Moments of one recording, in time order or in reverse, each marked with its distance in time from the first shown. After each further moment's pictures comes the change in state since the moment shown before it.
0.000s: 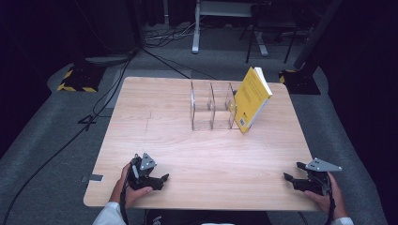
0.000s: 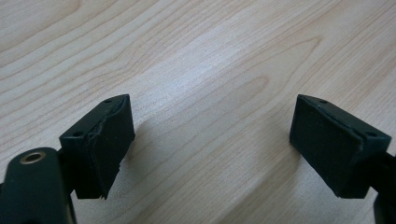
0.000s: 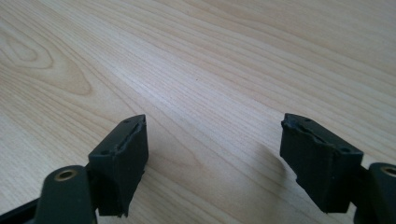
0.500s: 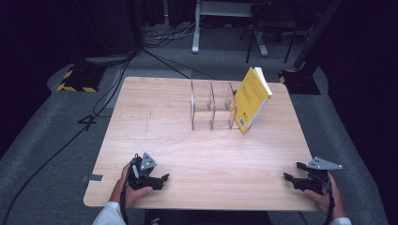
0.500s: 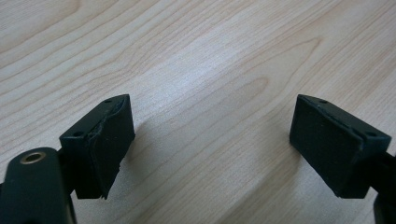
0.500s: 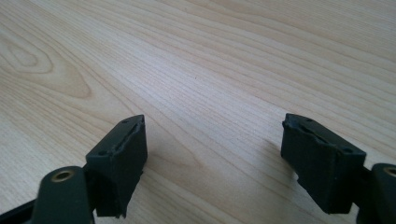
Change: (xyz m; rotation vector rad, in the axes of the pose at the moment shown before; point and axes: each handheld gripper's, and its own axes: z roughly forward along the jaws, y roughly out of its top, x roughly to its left) left arm 0.001 0.001 0.000 0.005 0.001 0.009; right arm -0.003 0.001 0.002 0.012 0.017 0.033
